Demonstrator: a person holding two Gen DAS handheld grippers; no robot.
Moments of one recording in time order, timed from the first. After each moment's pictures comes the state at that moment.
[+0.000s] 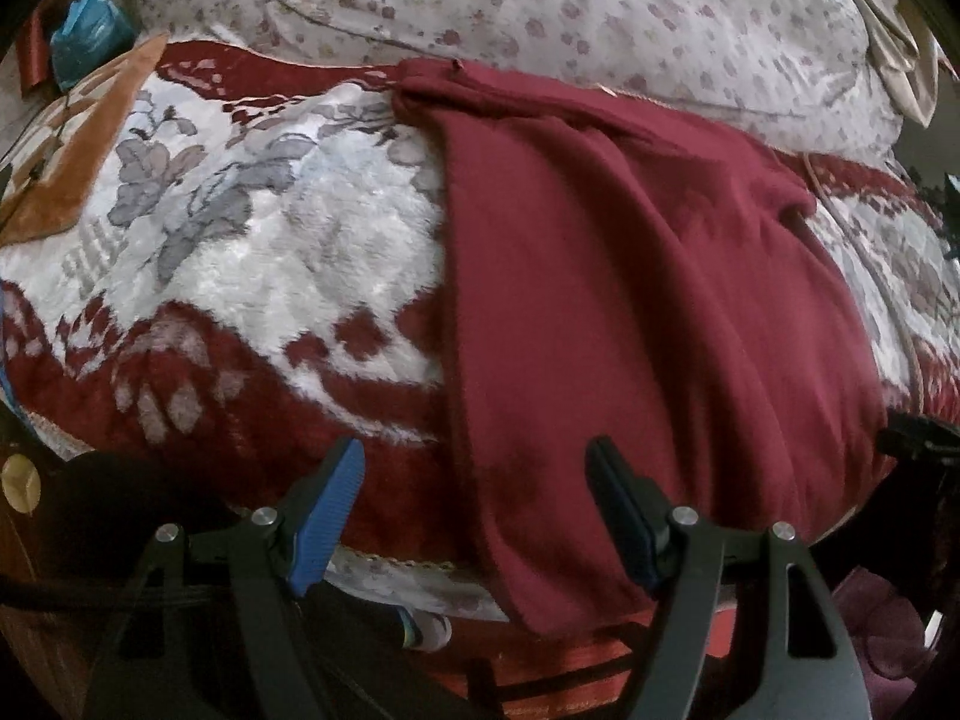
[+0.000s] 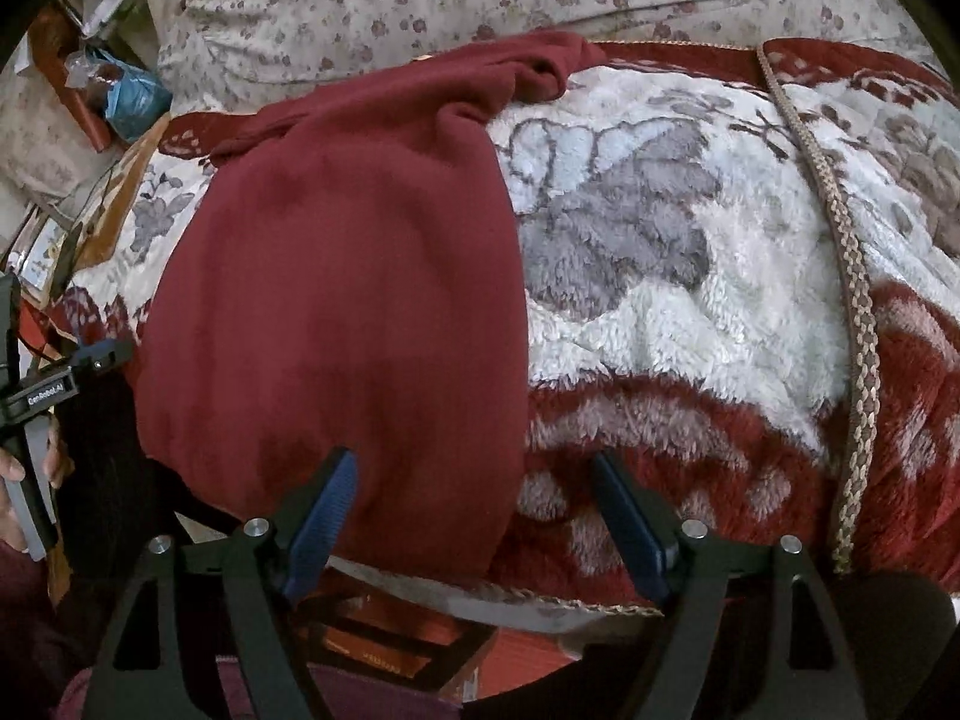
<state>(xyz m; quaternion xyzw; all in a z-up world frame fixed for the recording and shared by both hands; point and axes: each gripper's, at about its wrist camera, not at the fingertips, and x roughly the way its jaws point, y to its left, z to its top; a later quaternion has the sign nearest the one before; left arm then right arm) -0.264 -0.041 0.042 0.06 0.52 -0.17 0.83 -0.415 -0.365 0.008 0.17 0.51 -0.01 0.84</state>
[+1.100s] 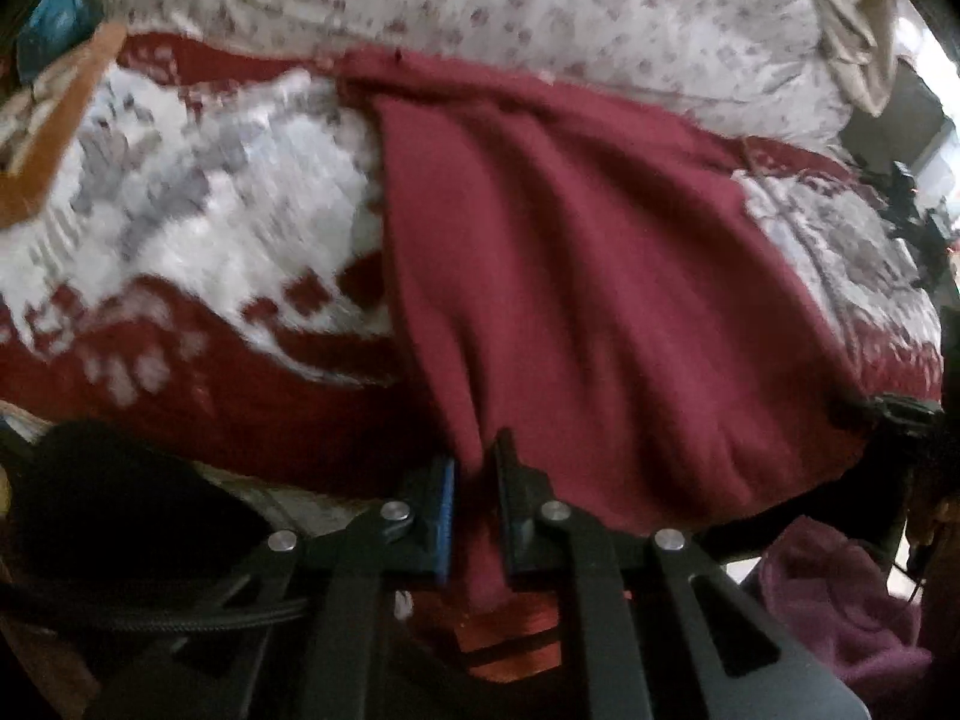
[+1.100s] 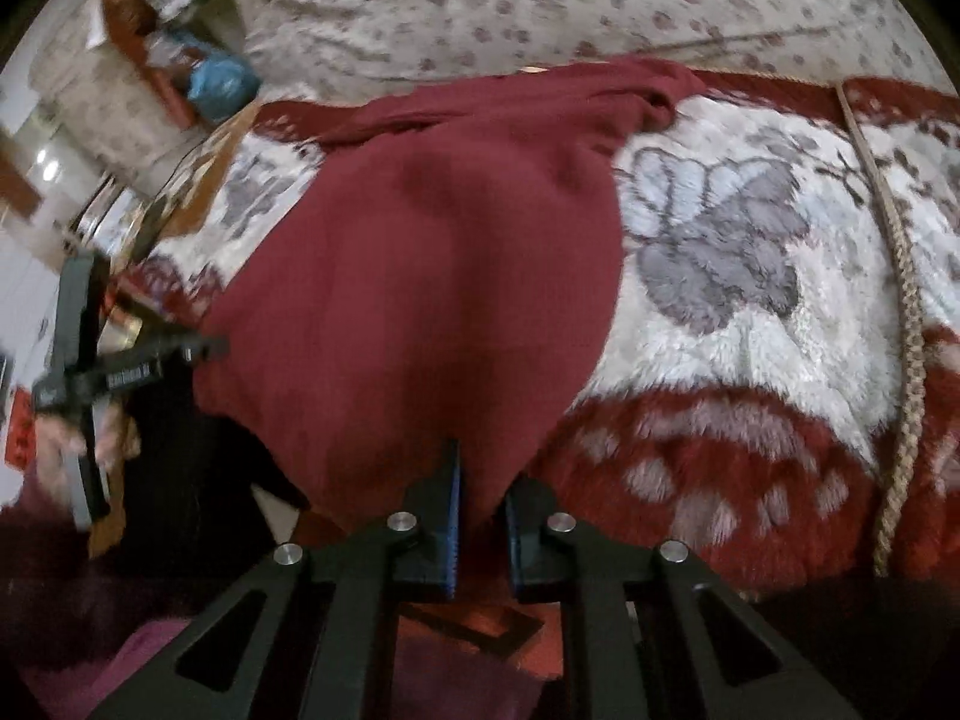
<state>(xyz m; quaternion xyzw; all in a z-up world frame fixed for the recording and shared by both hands) -0.294 -0.031 0.068 0.04 0.53 -0.23 0.82 -0.430 -0.326 0.040 0.17 0.49 0.09 0.85</state>
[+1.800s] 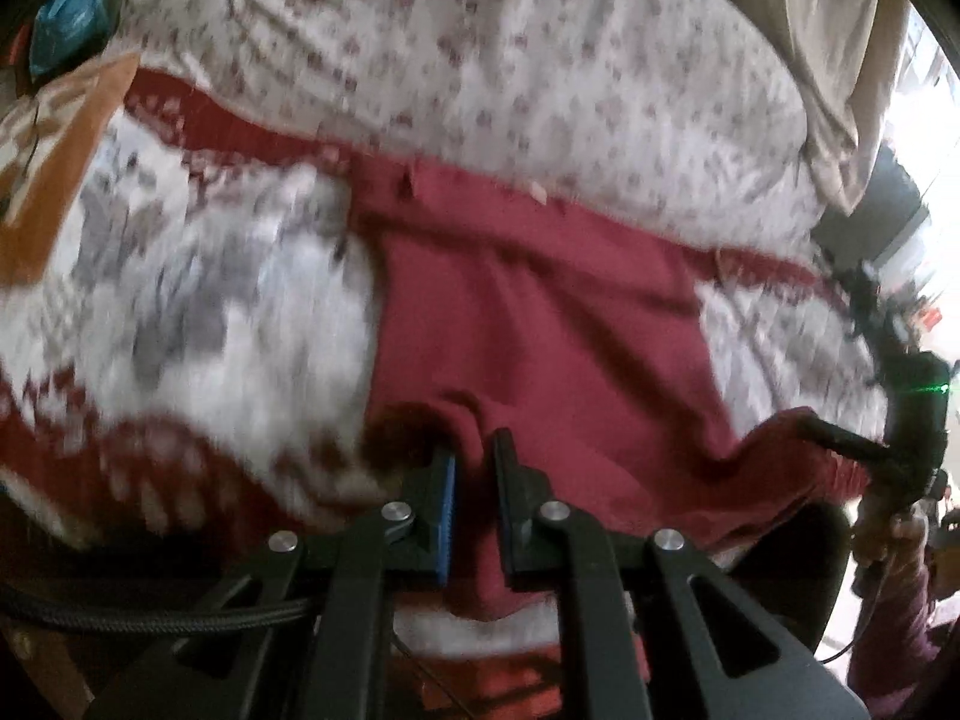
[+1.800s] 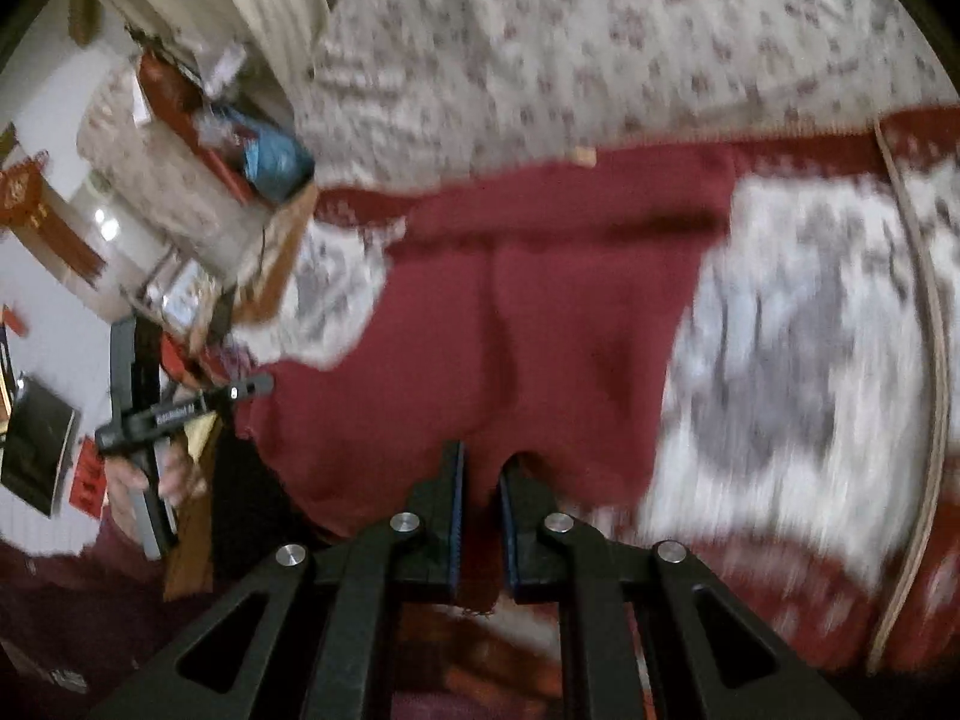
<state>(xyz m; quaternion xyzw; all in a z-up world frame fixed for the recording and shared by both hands) -0.219 -0.025 0.125 -0.05 0.48 -0.26 0.84 -0.376 -0.361 0.089 0.25 0.41 0.14 0.87</state>
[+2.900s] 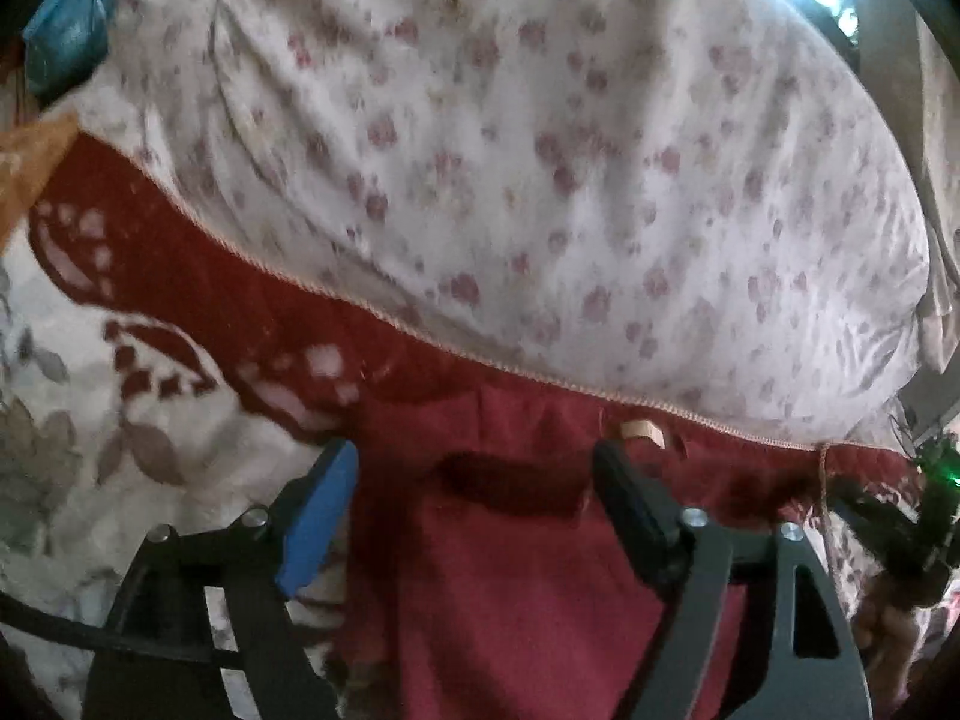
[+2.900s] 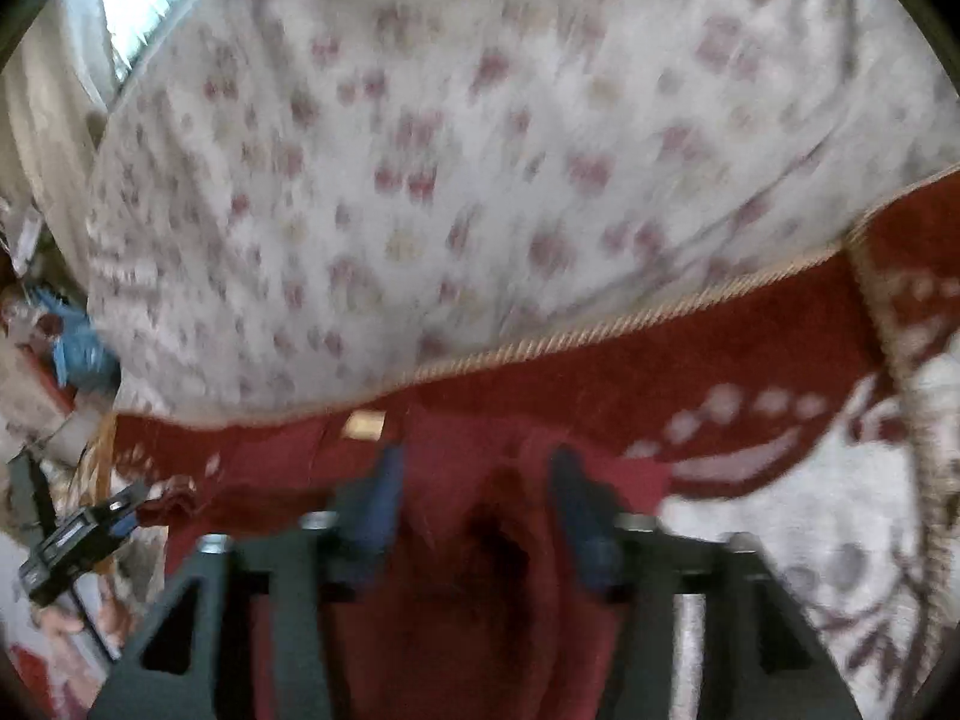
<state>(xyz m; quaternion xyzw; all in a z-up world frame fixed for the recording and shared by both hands) 0.031 -0.079 0.095 -0.08 0.44 -0.18 0.88 -0.145 -0.487 0.073 0.29 0.35 -0.10 0.89</state>
